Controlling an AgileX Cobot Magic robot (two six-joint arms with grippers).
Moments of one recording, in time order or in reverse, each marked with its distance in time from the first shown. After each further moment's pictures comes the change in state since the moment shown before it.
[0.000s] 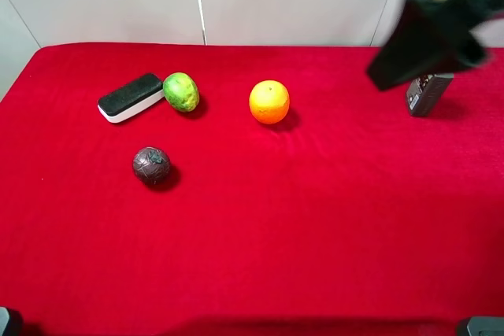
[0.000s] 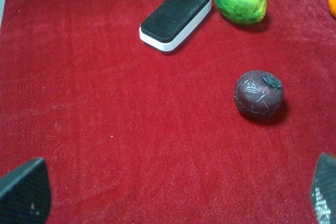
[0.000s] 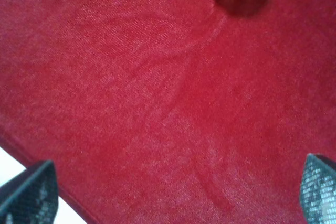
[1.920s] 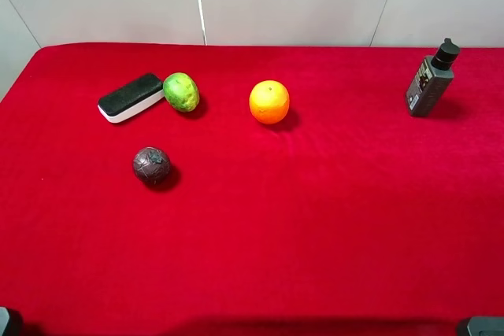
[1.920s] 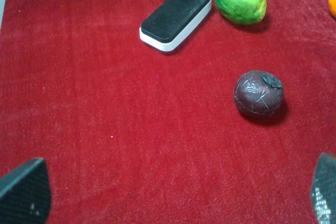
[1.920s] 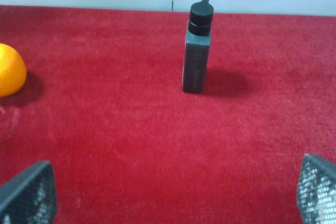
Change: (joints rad) left arm 0.000 0.000 0.000 0.000 0.000 0.000; right arm -0.709 -1.140 0.689 0.004 -0.200 0.002
